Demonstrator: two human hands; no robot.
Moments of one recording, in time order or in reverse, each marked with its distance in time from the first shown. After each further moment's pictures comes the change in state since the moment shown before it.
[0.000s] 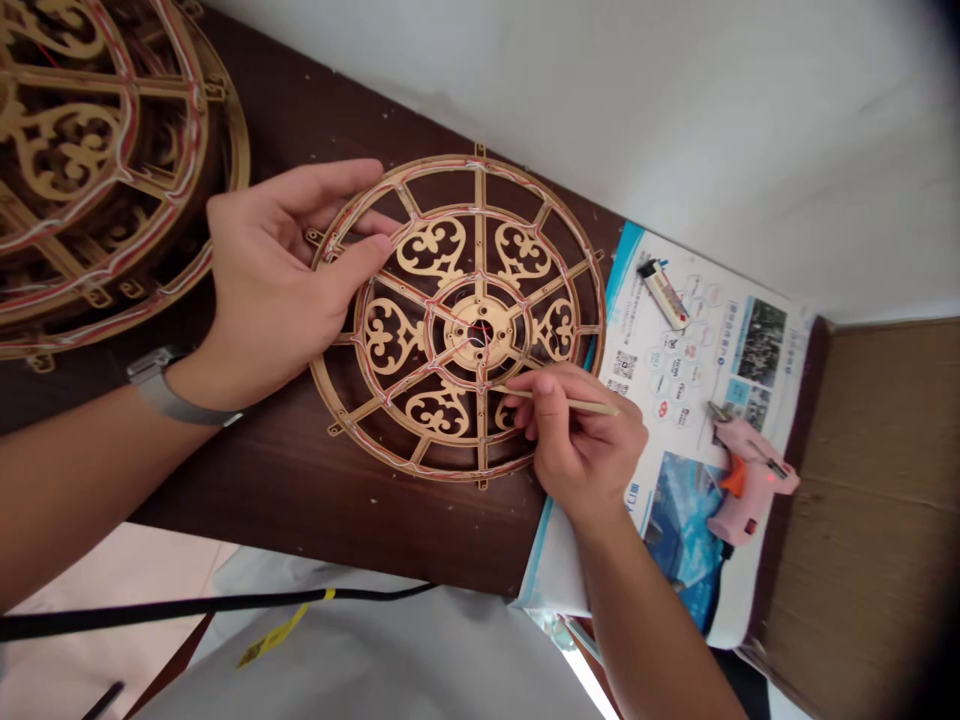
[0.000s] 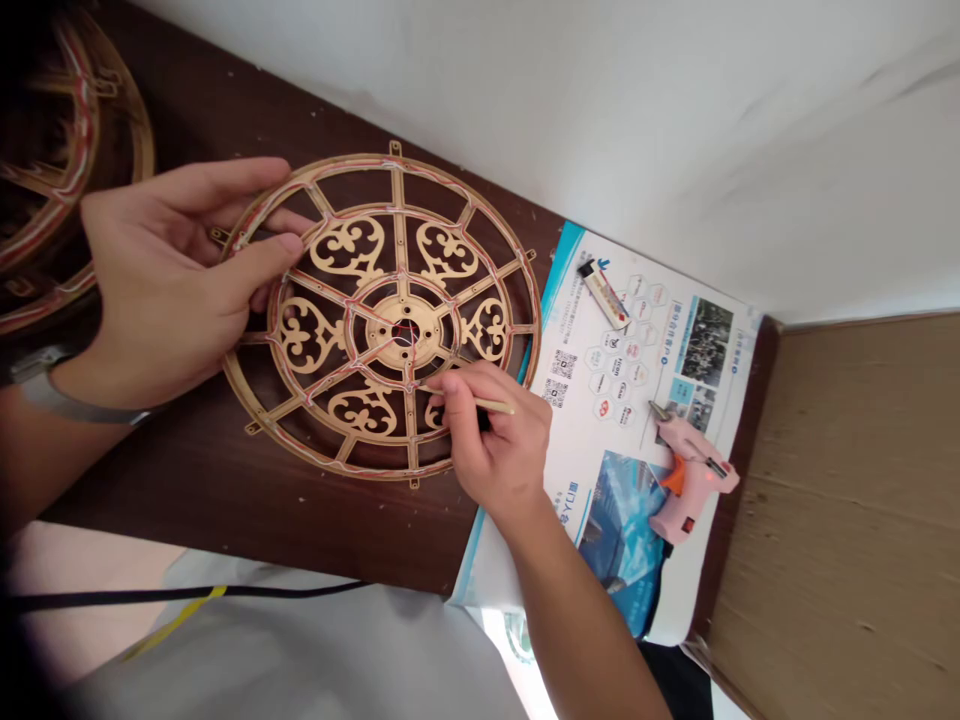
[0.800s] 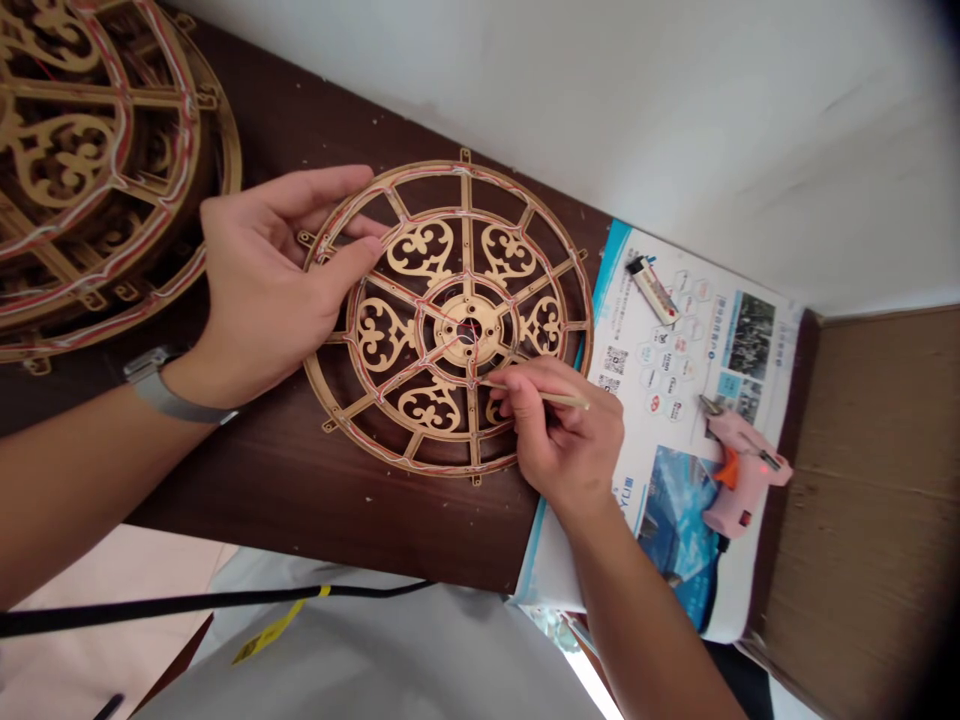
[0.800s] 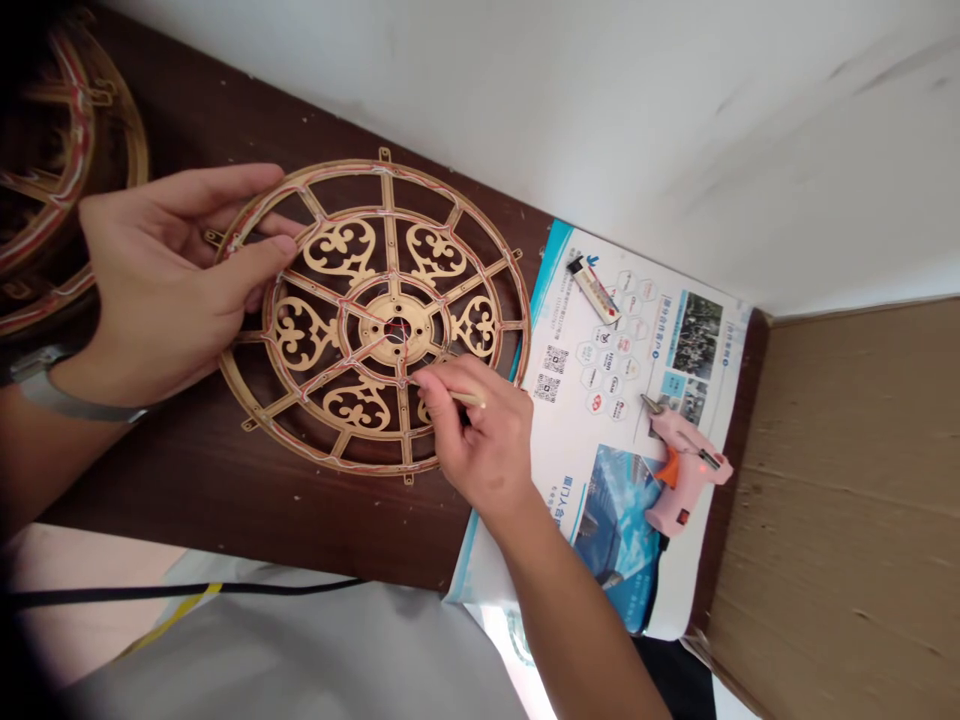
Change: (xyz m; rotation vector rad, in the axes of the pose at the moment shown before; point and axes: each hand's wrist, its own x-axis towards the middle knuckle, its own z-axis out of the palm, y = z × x) left_hand 0.001 -0.004 -0.001 0.020 -0.001 0.003; right_hand 0.003 -0.001 0.002 -0.040 -0.058 -0.123
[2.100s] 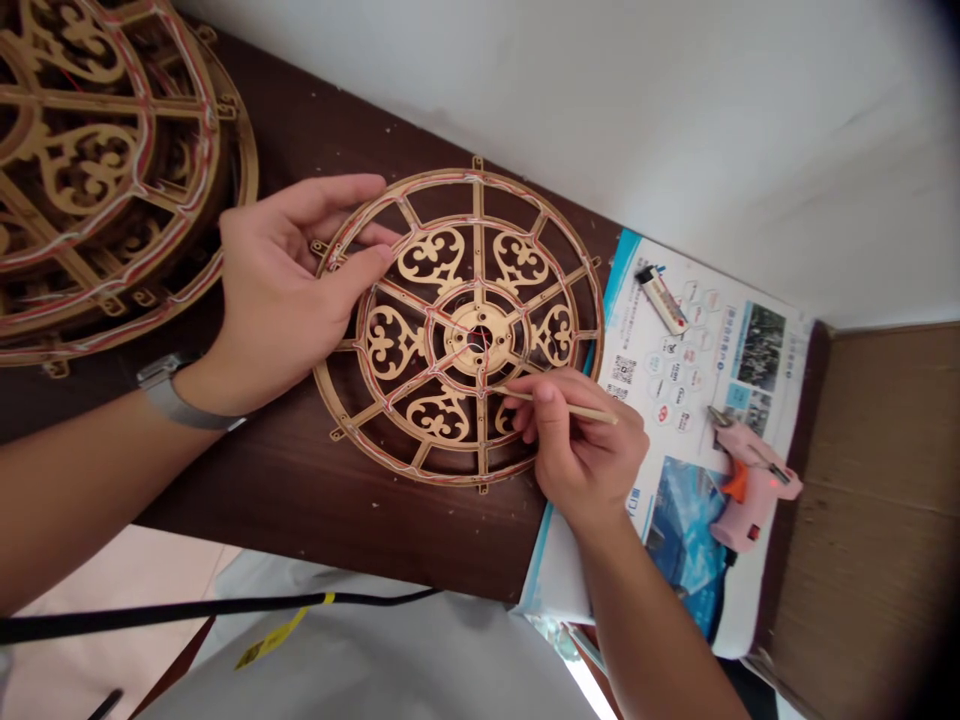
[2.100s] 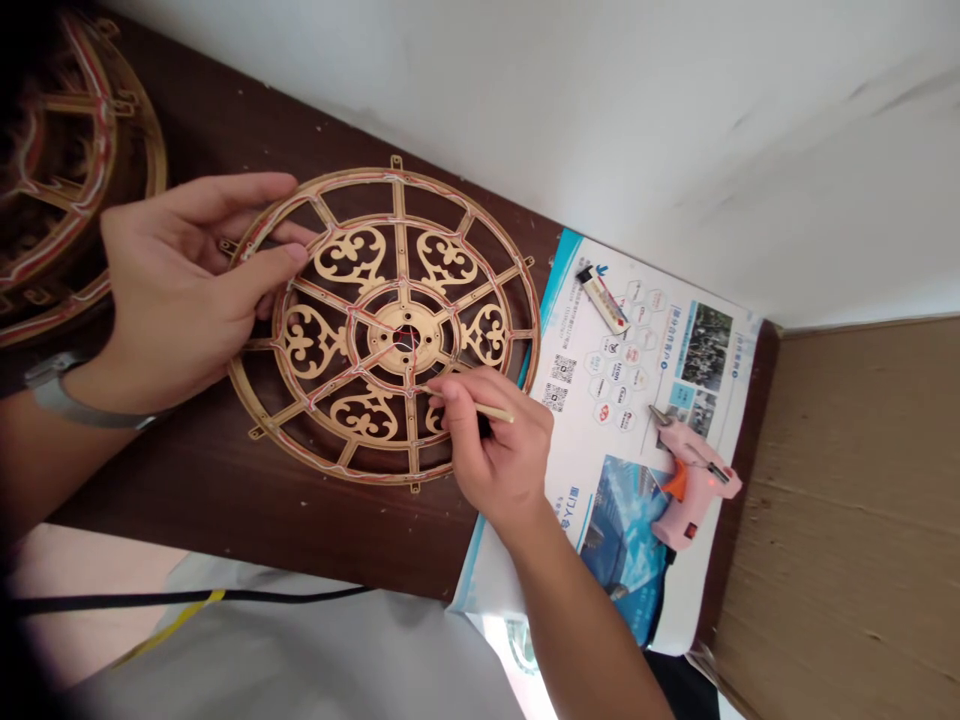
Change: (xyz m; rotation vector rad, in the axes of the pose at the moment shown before) left_hand -0.001 0.014 0.002 -0.003 0.014 -0.110; right_hand -0.004 0.000 -0.002 0.118 0.055 0.108
